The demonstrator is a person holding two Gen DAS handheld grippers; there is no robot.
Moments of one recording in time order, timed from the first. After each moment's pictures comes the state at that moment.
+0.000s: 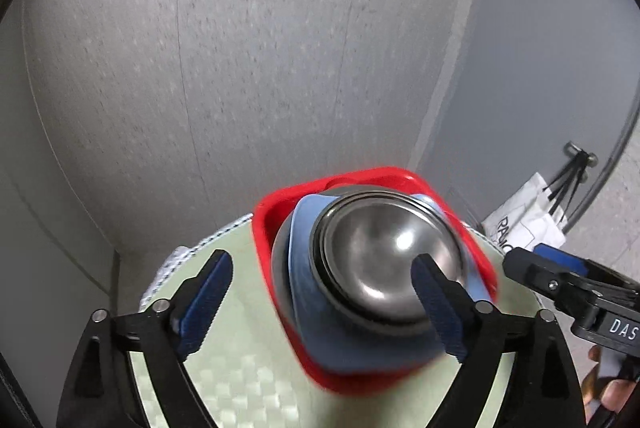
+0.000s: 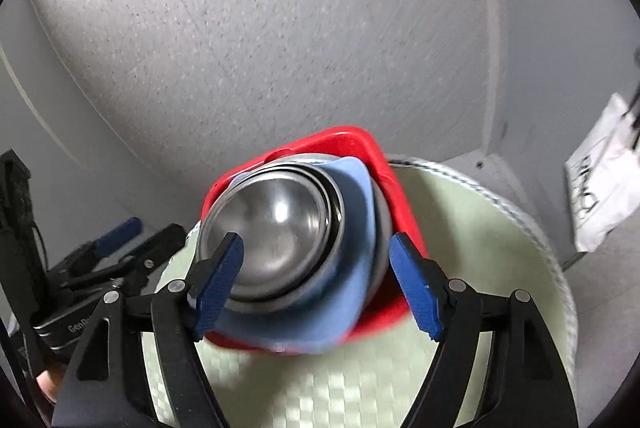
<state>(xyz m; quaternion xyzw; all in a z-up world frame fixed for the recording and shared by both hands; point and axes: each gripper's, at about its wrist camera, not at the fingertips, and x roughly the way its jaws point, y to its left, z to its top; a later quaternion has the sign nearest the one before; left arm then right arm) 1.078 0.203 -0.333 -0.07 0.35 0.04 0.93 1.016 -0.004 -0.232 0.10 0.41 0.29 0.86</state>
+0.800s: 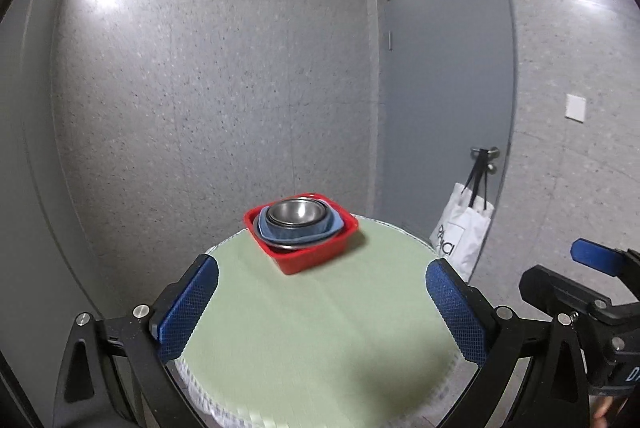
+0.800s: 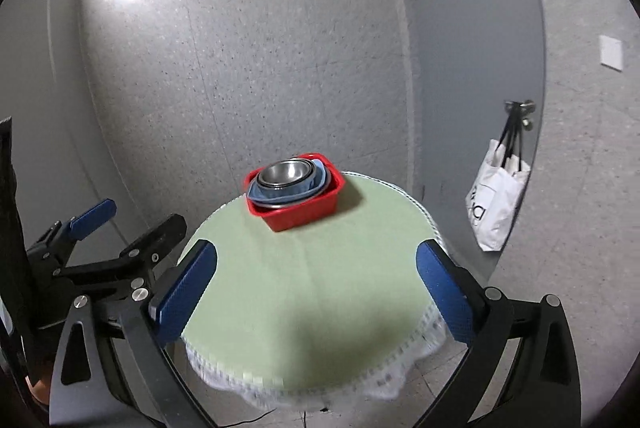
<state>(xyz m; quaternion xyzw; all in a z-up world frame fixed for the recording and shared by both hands) 0.634 0.092 -0.264 0.00 0.20 -0.01 0.98 0.631 -0.140 -0.145 0.09 0.25 0.18 0.95</state>
